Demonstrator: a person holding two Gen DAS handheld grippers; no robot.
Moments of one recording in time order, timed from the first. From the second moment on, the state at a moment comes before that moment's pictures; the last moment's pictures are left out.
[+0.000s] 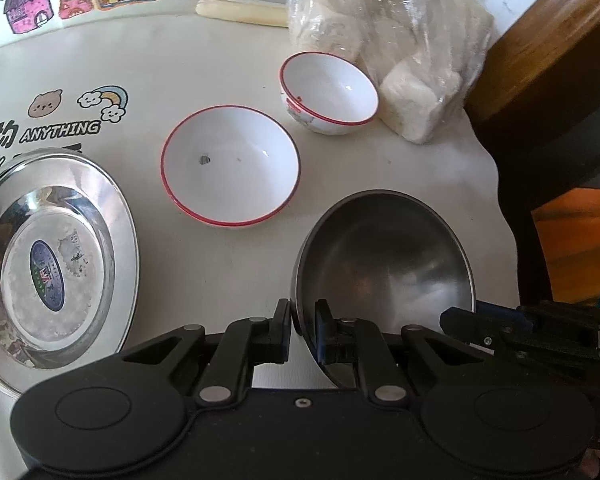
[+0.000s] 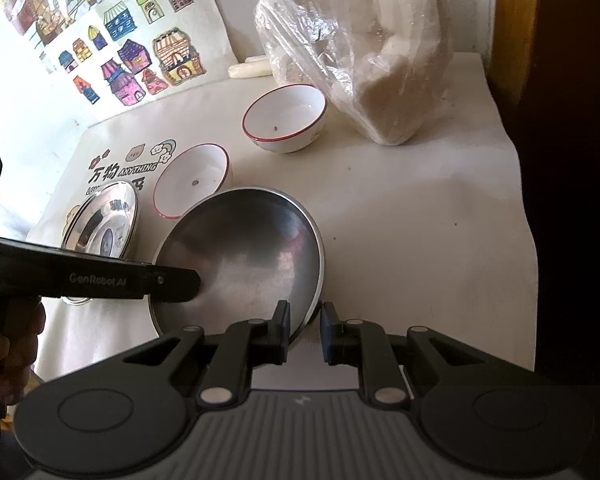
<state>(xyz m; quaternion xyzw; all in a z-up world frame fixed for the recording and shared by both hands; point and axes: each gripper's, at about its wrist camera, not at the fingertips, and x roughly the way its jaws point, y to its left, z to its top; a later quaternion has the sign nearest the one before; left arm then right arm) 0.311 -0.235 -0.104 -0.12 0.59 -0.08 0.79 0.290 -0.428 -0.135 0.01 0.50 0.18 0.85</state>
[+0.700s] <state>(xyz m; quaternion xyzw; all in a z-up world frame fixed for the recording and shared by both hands) 0.324 -0.232 -0.114 -0.08 0.62 -0.12 0.77 0.295 -0.427 -0.141 0.02 0.51 0.19 0.84</state>
